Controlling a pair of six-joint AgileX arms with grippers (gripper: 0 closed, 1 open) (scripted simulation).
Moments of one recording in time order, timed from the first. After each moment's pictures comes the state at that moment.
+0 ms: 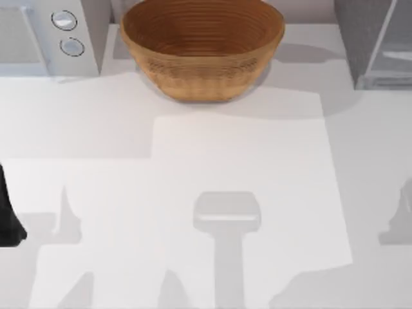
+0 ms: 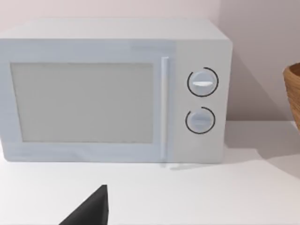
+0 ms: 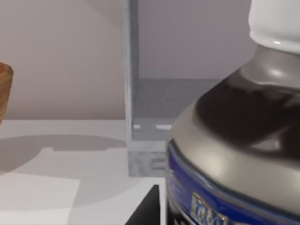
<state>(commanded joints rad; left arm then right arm) 0.00 0.00 0.00 0.00 0.00 0.00 0.00 0.00 0.00 0.00 0.00 0.00</state>
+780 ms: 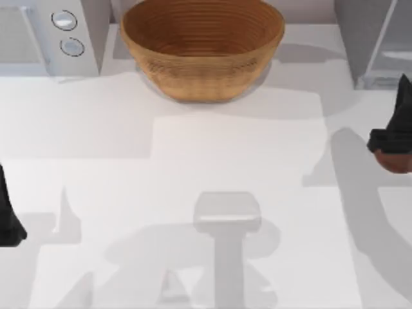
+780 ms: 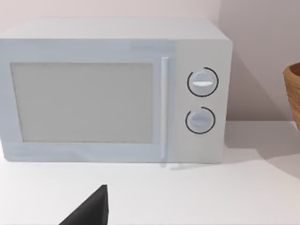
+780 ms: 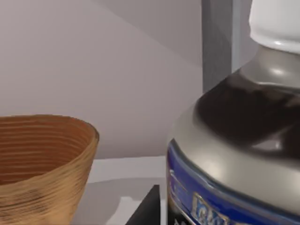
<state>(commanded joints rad) 0.00 0.00 0.00 0.00 0.00 0.00 0.59 0.89 0.38 0.45 0.57 0.12</state>
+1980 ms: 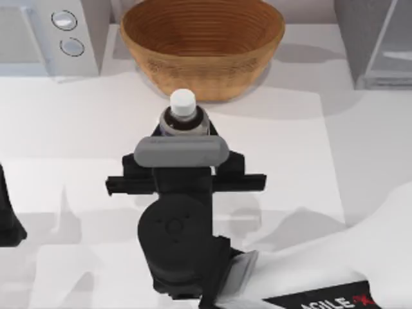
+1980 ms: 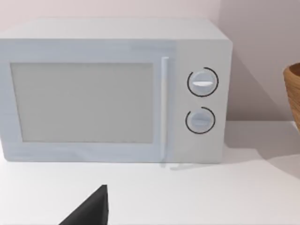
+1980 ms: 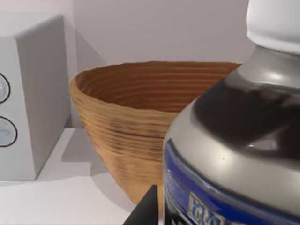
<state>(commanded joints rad) 0.00 0.00 0.00 0.00 0.00 0.00 1.17 2.04 1.00 1.00 1.19 0.03</state>
